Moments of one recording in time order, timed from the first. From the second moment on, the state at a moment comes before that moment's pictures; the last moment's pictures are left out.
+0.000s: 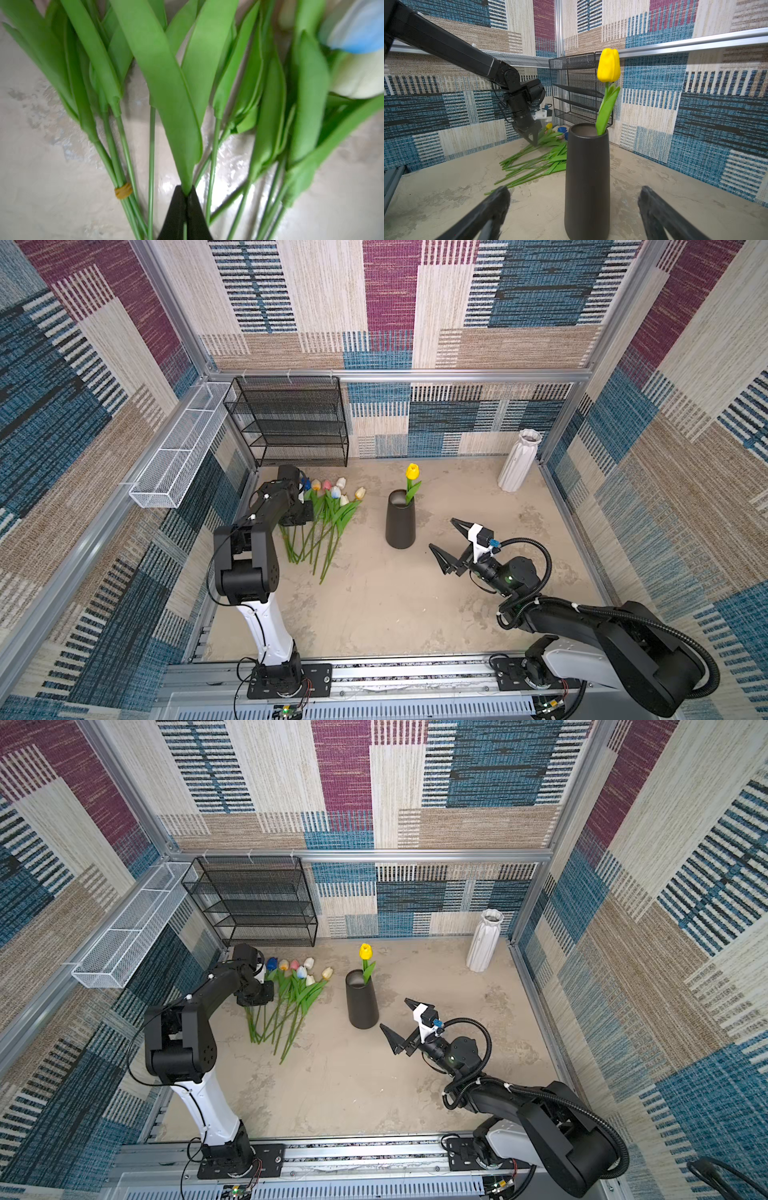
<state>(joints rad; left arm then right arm) 0.04 1.87 1.45 -0.78 -0.02 -0.08 0.55 1.21 0.22 1.21 -0.29 0.06</state>
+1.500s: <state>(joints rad) -0.40 1.66 1.10 0.78 0.50 -0.18 0.55 1.17 0.18 1.24 -0.28 0.06</state>
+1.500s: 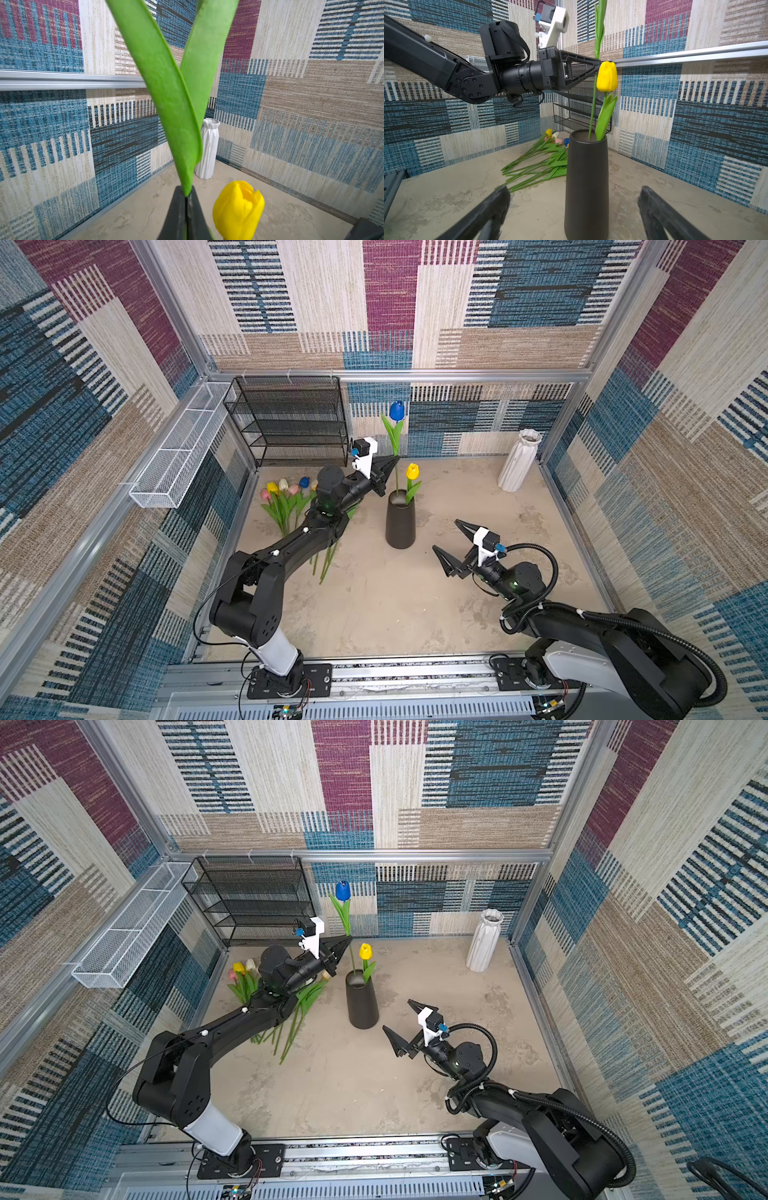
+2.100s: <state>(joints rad) -0.43 1.58 0.93 0.69 0.50 -0.11 0.55 1.19 0.18 1.24 -0.29 0.06</state>
